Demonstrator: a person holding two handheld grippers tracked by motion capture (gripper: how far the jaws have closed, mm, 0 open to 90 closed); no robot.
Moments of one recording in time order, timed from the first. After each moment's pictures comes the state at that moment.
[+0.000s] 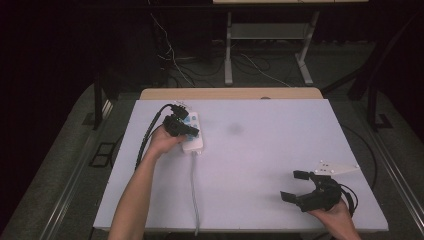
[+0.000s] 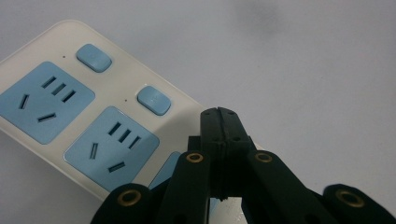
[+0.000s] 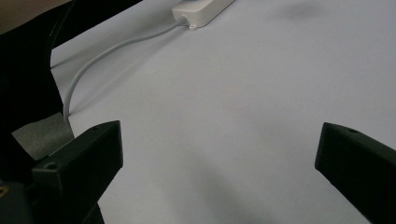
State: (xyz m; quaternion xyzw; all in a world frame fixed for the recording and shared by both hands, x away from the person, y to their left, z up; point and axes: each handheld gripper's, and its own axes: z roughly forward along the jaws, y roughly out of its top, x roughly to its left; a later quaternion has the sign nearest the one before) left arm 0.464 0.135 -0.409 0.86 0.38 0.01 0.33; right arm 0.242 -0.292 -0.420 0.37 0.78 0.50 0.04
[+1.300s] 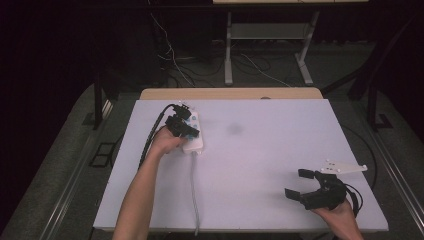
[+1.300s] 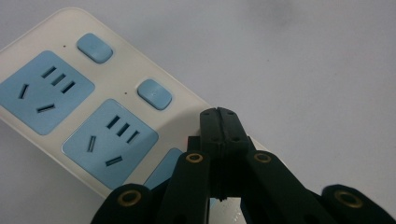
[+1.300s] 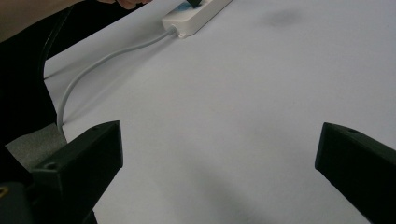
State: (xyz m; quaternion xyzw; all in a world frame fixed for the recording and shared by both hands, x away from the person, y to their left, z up) left arm 0.462 0.124 -0.405 0.88 0.39 0.02 0.29; right arm 0.242 -0.303 -0.418 0.38 0.77 0.51 0.05
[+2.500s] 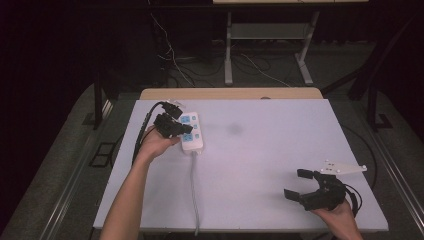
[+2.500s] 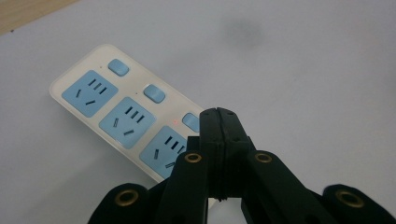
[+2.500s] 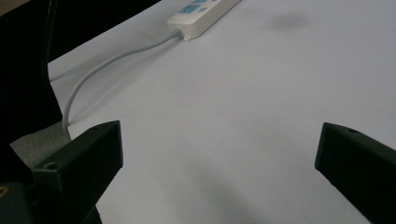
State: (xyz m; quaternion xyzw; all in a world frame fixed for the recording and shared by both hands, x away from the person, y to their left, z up) left arm 0.415 0.145 -0.356 0.86 0.38 0.08 0.34; right arm 0.240 -0.300 -0.417 0.38 0.77 0.51 0.05
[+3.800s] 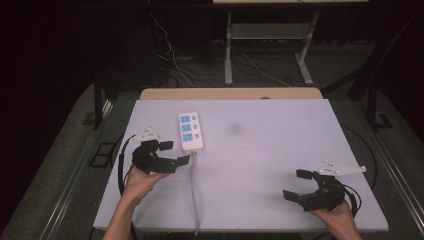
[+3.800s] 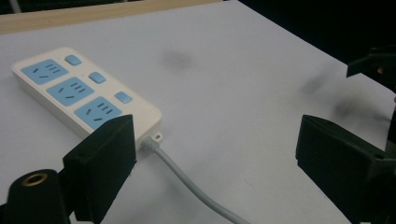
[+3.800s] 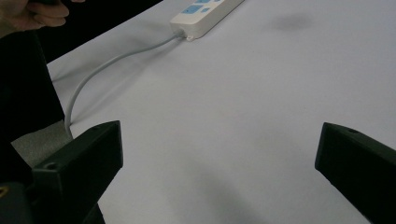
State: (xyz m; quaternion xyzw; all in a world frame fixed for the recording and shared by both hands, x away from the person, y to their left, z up) left arm 0.300 0.179 -0.364 0.78 0.37 0.08 0.50; right arm 0.238 -0.297 -0.416 0.37 0.77 0.51 0.05
